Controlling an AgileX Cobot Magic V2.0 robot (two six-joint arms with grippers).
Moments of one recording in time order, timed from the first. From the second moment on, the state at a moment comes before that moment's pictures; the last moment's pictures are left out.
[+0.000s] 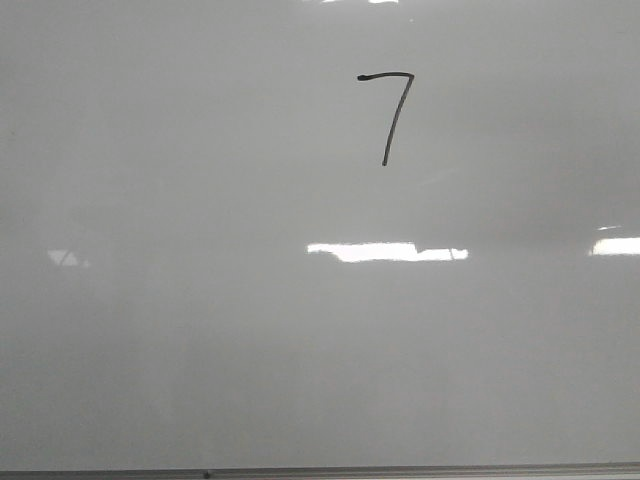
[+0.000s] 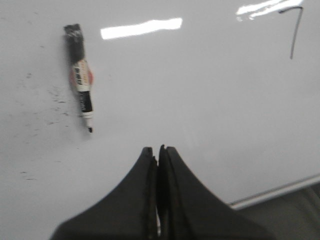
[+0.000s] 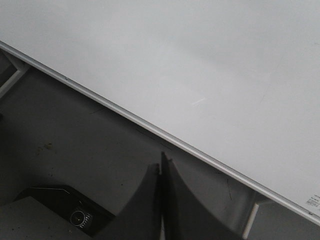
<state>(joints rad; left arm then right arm) -0.36 0.38 -0.59 0.12 0.70 -0.13 0.41 0.52 -0.85 0.06 1.12 -0.07</state>
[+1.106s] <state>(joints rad) -0.01 -0.01 0.01 0.03 0.07 -0.06 0.41 0.52 -0.85 0.05 1.12 -0.07</state>
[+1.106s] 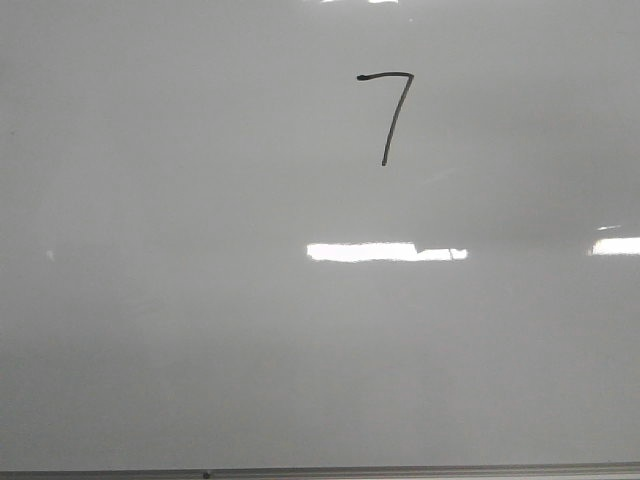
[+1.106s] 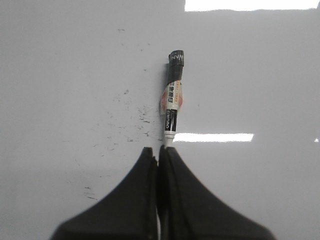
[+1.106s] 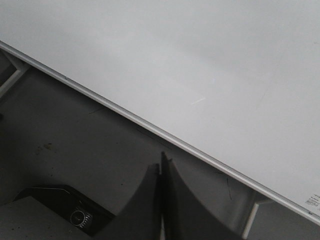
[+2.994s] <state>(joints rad) -0.02 -0.01 0.01 -0.02 0.06 0.05 0.17 0.23 -0.54 0.05 0.76 -0.07</state>
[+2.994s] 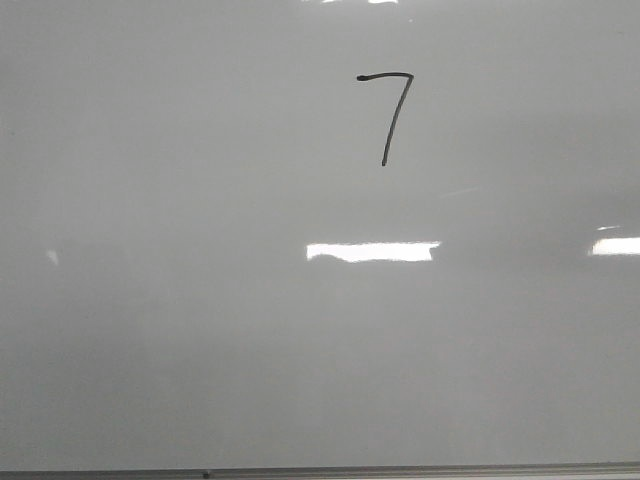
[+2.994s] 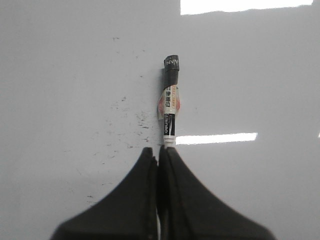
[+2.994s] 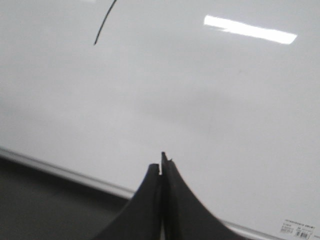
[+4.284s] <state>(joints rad) -0.02 -0.01 0.01 -0.02 0.06 0.05 0.00 -0.01 0.03 0.07 0.07 -0.07</state>
